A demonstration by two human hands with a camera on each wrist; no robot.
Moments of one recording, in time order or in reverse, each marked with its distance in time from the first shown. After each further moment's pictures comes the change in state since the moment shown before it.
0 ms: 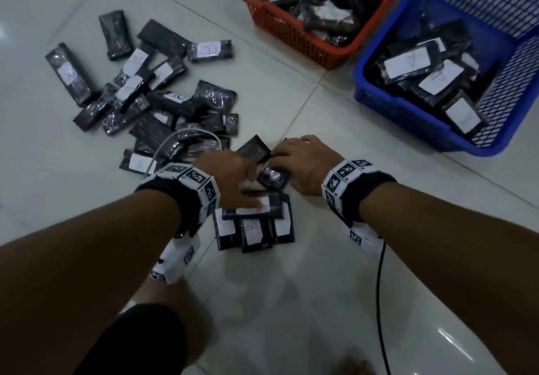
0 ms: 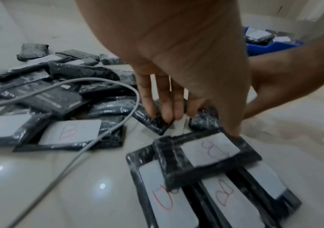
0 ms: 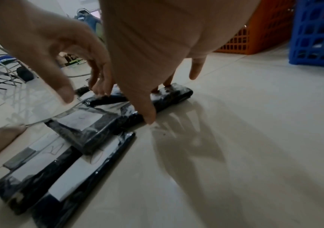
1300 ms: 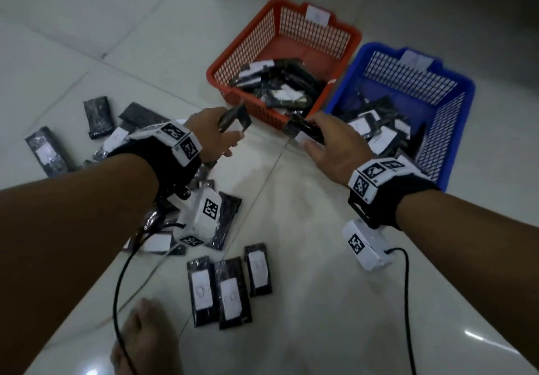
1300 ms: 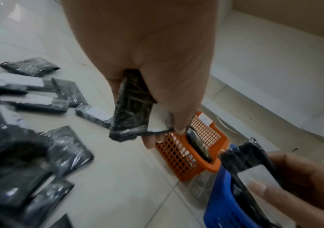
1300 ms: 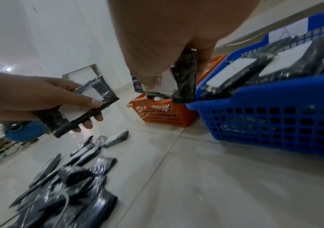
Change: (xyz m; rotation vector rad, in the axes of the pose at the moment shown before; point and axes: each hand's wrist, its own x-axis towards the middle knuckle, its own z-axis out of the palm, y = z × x) left_hand 0.063 -0.011 -0.145 -0.595 0.377 -0.234; right_hand -0.044 0.063 -0.111 0.420 0.540 0.531
